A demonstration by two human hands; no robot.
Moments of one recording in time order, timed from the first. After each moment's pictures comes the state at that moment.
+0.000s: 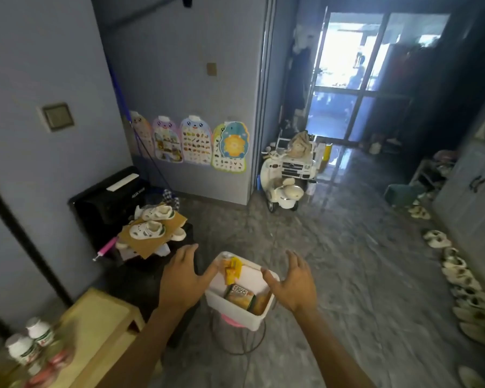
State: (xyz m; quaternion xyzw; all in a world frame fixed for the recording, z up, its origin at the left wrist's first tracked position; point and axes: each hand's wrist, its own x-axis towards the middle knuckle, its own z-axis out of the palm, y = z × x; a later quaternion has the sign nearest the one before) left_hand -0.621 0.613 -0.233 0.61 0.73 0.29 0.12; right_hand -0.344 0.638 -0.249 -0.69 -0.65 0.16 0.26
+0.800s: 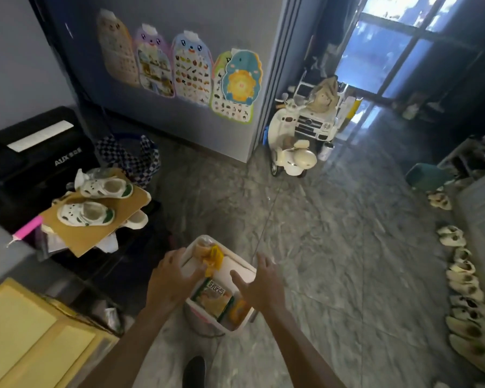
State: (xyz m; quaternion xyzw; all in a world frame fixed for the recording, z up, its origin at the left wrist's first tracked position) left_hand -0.580 0.851 -0.358 0.53 0.78 0.22 0.26; right_hand -0.353 0.897 -0.375 -0.68 -0.69 0.23 0.08
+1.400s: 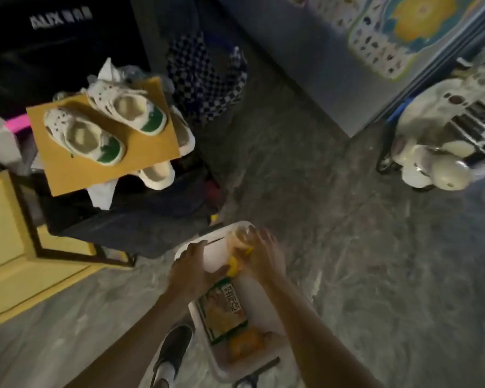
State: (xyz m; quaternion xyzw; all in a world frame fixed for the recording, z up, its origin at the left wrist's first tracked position) left_hand -0.599 0.987 -0.617 0.32 0.87 0.16 0.33; right_hand -0.465 1.145 -0.632 -0.44 -0.86 0.24 -0.07
